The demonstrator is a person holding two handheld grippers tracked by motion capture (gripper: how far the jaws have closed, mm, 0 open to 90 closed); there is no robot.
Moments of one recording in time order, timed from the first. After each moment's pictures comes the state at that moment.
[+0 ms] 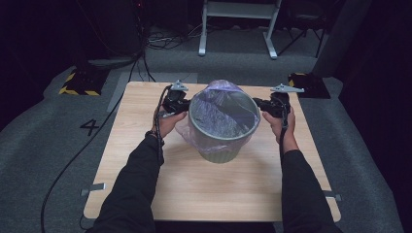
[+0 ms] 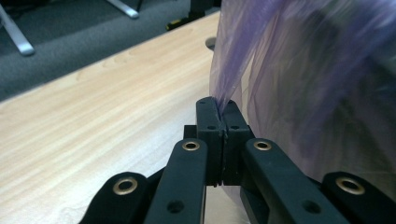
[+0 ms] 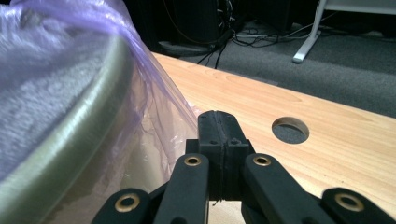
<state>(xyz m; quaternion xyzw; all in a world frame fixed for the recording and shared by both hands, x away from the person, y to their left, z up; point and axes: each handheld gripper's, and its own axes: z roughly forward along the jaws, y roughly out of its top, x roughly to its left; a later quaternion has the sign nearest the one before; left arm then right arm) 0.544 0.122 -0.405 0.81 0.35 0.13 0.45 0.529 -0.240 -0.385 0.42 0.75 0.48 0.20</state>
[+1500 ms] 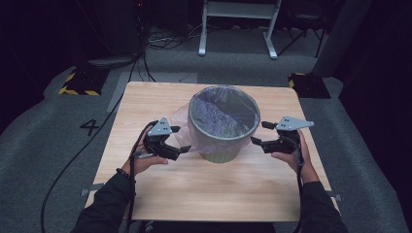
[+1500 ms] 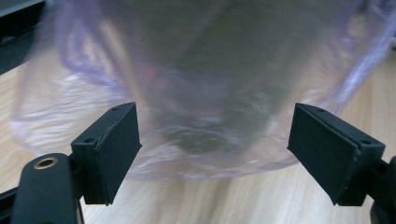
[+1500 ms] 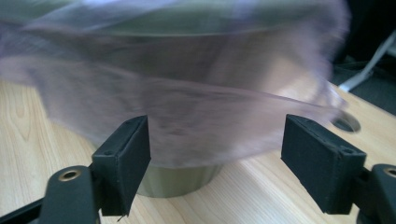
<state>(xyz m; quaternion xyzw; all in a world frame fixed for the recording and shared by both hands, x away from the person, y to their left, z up) 0.407 0.158 -0.417 0.85 0.21 0.14 0.47 0.423 -0.250 -0.401 0.24 0.82 0.48 0.21</state>
